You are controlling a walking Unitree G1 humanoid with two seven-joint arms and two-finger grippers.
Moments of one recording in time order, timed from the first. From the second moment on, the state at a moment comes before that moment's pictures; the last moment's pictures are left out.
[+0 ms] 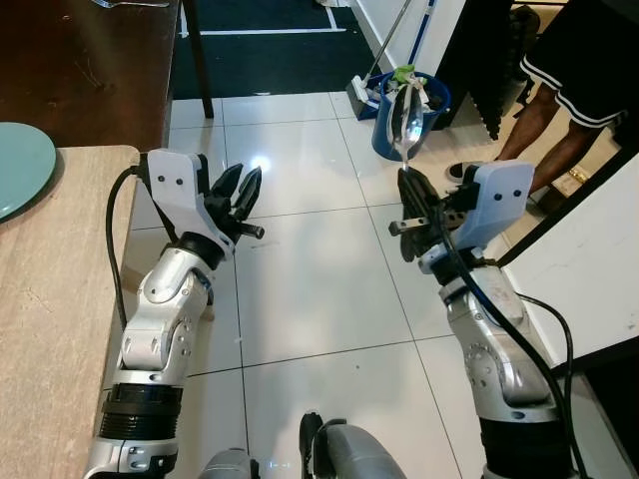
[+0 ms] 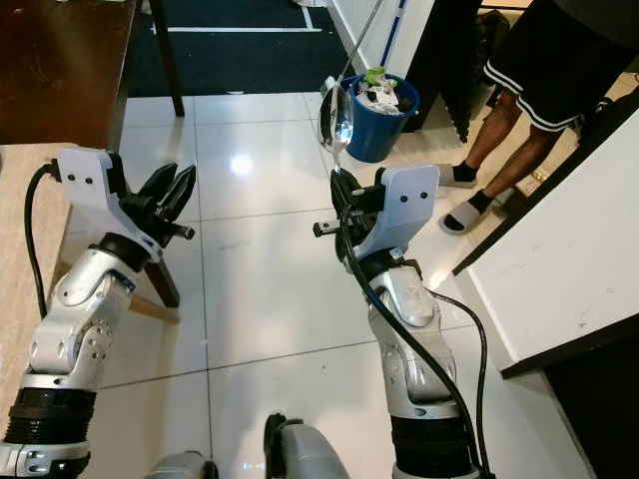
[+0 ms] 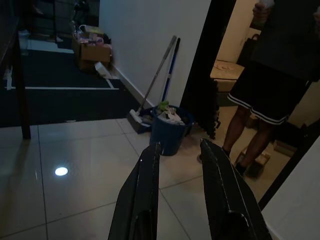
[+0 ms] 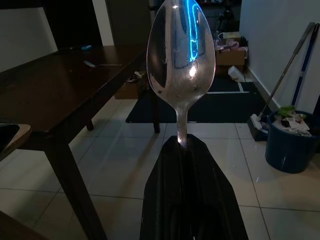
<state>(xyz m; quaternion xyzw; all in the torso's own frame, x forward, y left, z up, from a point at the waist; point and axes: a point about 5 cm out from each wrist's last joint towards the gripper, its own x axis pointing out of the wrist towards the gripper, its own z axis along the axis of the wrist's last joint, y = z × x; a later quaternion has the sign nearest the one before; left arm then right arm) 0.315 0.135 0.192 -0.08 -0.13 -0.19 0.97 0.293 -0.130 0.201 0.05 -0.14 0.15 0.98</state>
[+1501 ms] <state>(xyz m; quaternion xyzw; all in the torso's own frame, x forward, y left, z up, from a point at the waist) 0.313 0.135 0.195 -0.08 -0.14 -0.21 0.97 0.293 -0.129 0.199 0.05 -0.14 0.16 0.98</state>
